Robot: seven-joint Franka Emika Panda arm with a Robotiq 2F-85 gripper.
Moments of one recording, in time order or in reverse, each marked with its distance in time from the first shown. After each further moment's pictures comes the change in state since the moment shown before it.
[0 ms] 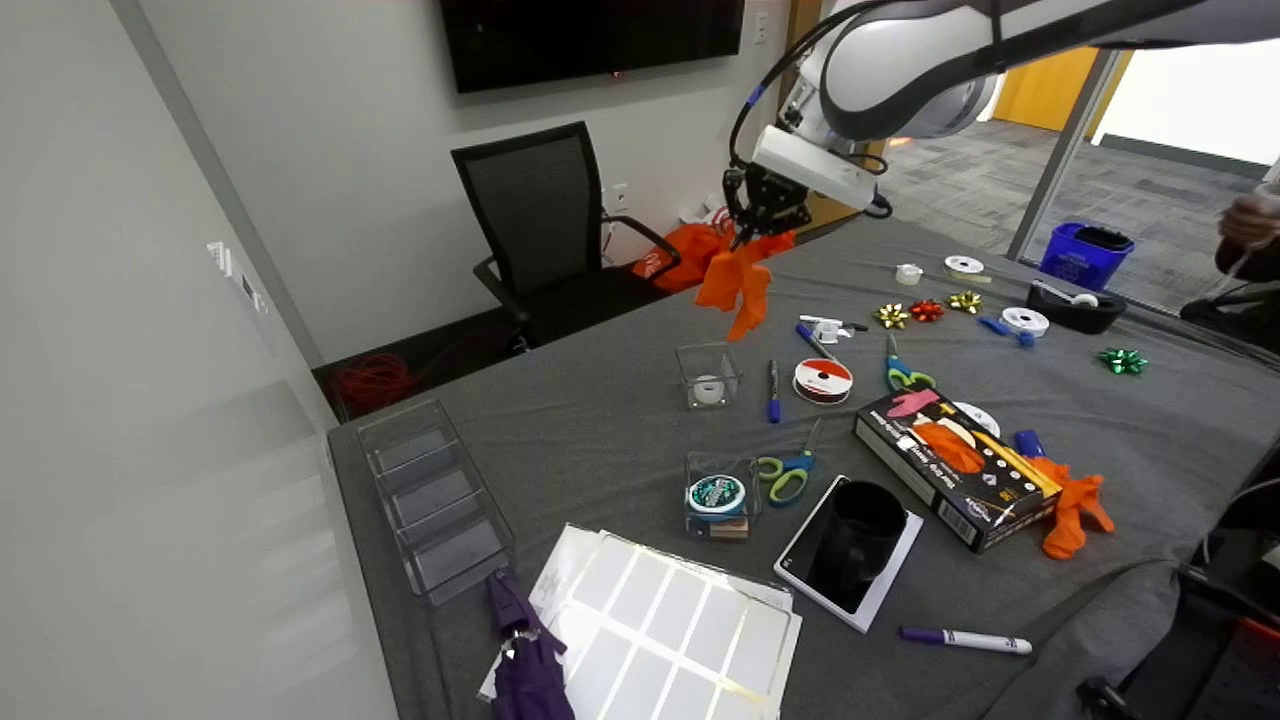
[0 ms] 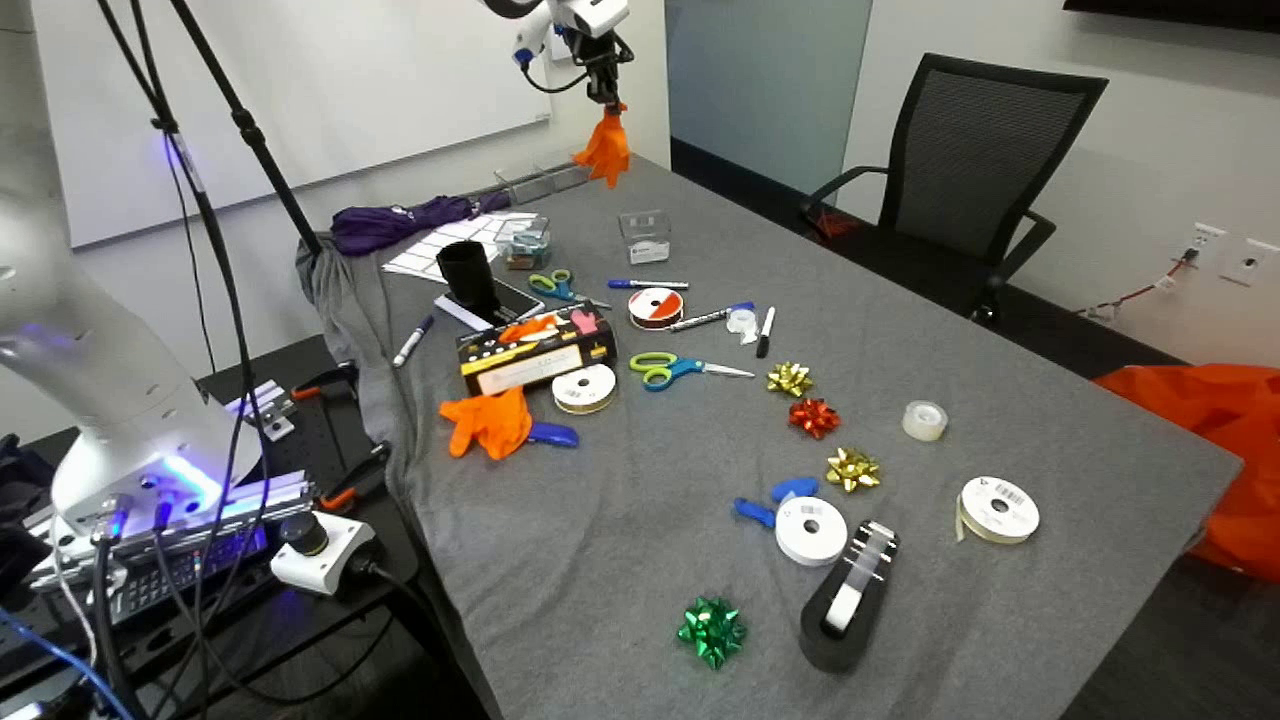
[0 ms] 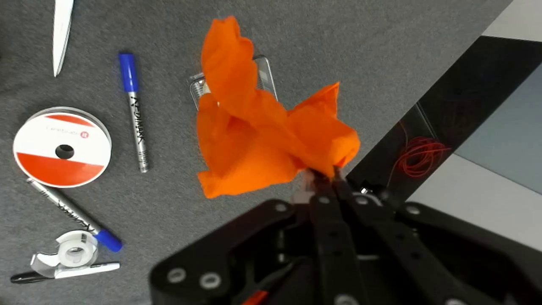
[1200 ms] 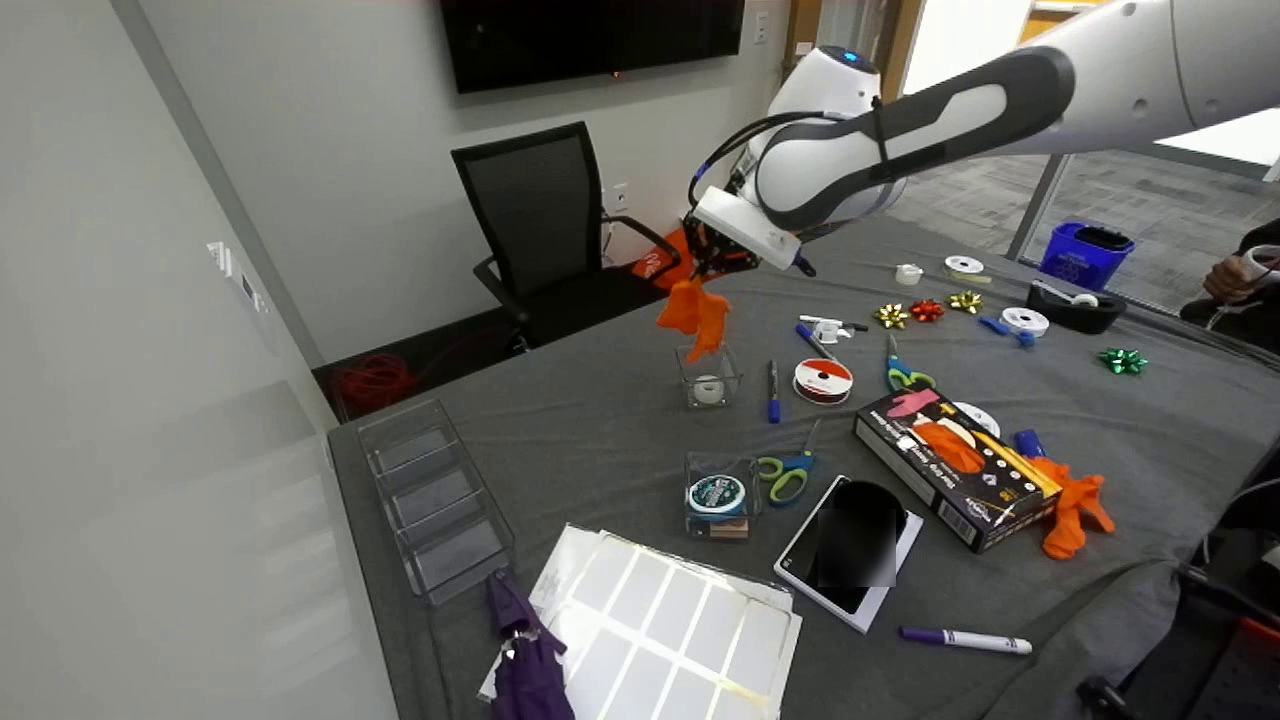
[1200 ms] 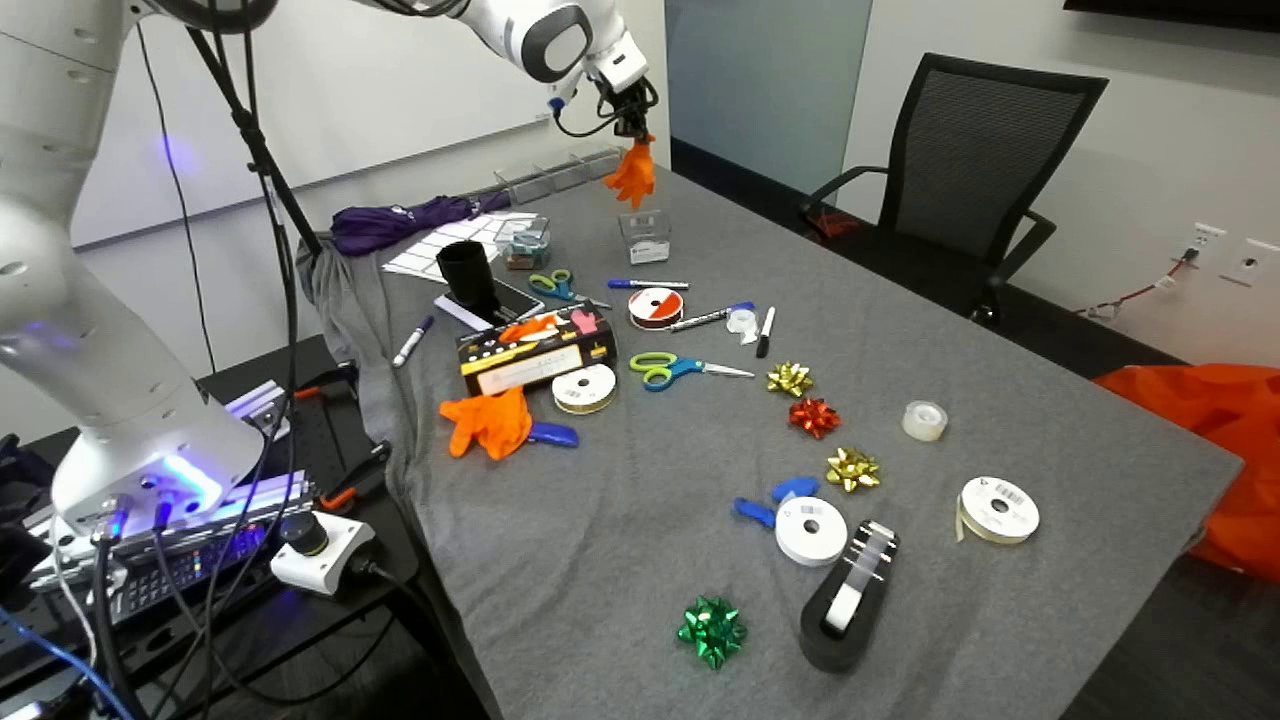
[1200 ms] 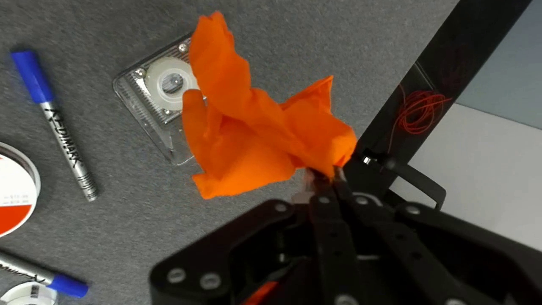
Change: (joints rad) arm 0.062 0.260 -0.047 0.186 -0.002 0.175 0.162
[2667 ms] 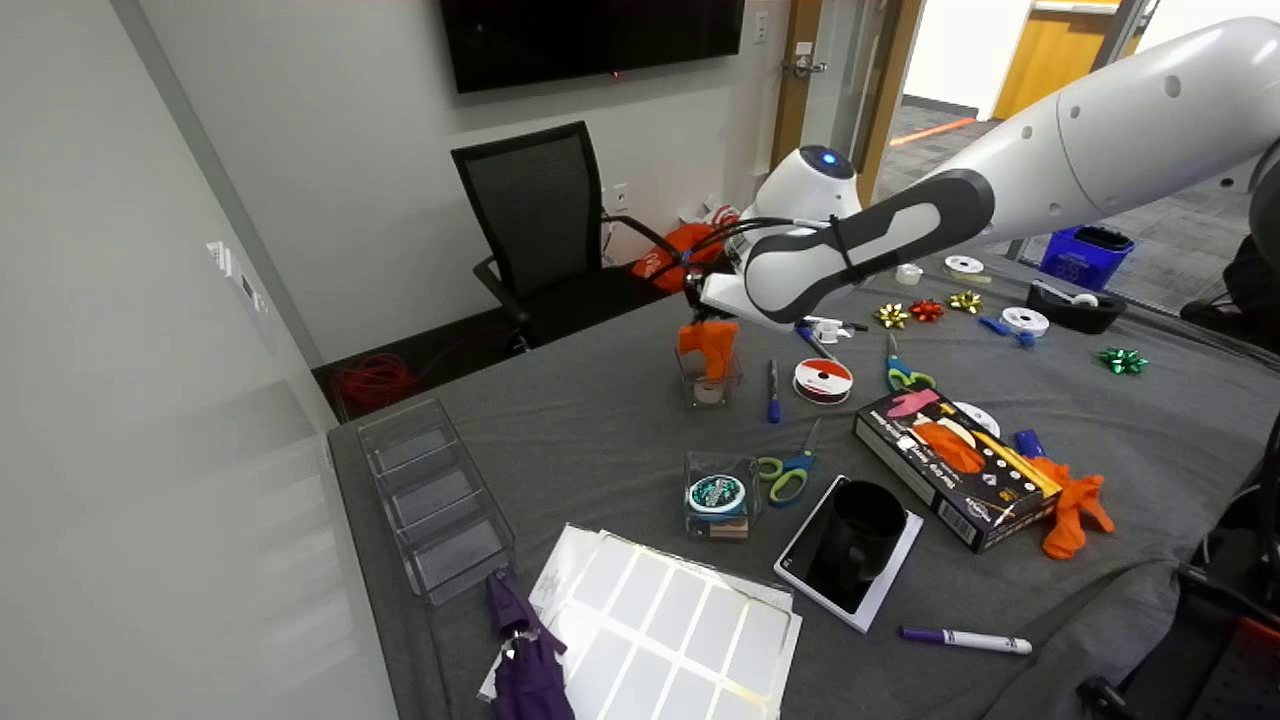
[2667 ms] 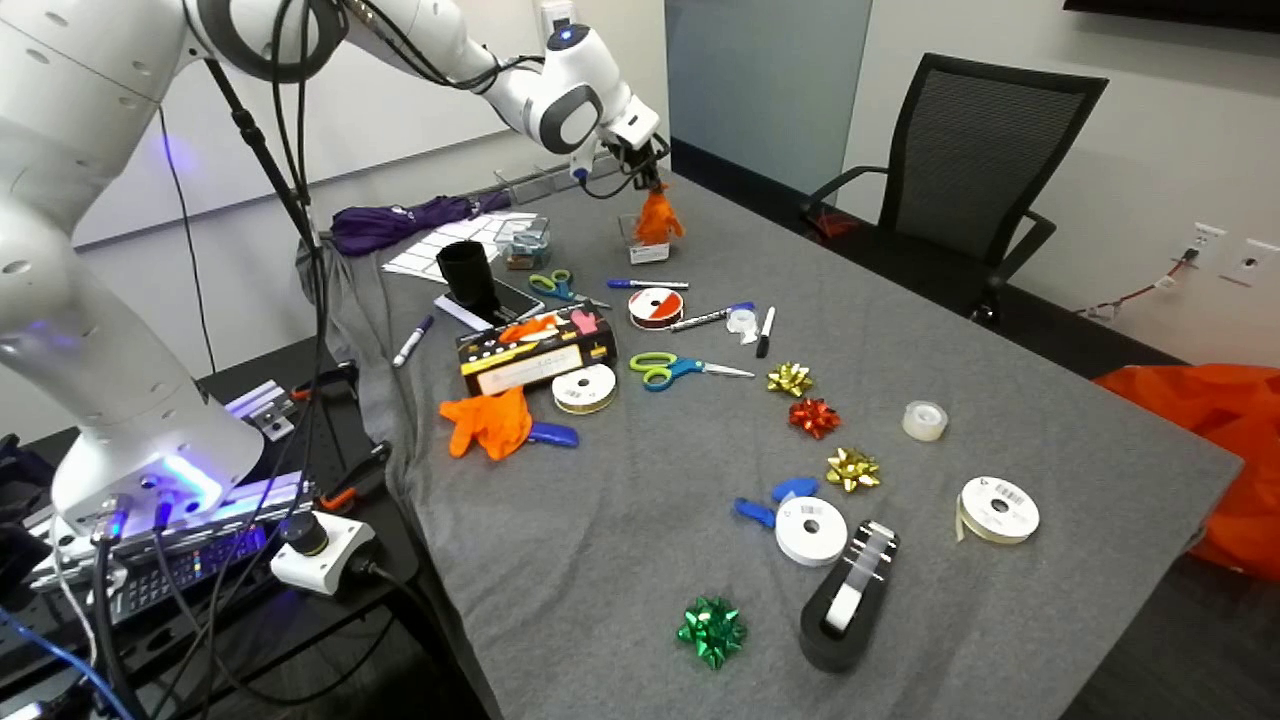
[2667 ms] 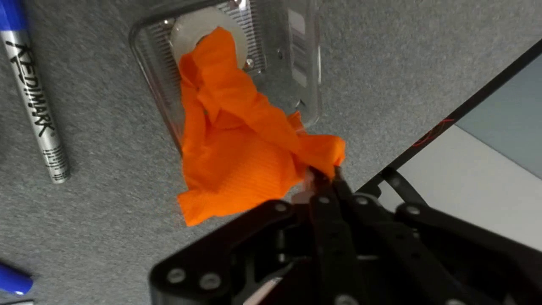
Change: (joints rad) arm 0.022 0.173 -0.033 0.012 -0.063 0.210 -0.190
